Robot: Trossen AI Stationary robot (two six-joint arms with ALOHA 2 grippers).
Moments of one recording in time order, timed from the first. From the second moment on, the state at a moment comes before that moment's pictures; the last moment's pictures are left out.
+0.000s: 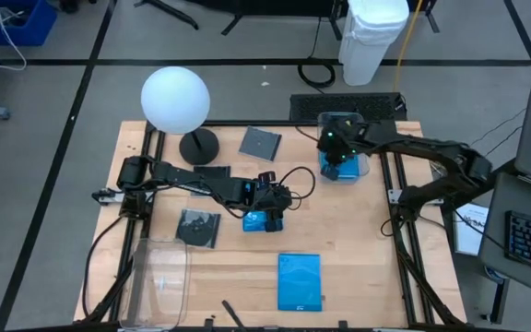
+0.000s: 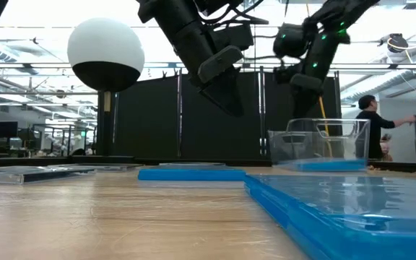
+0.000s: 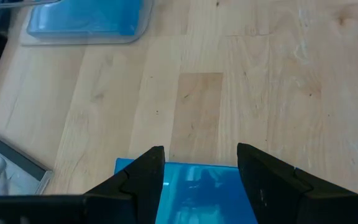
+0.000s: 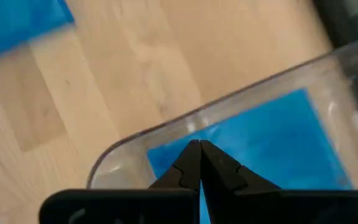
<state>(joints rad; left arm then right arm) -0.07 1.94 1.44 -0.41 -0.29 -0.04 -0.54 1.35 0.97 -0.70 0.02 -0.13</state>
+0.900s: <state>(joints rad) -0.20 1.83 1.34 -0.89 -0.39 -0.32 -0.05 0.84 0.23 0.48 -0.29 -0.01</state>
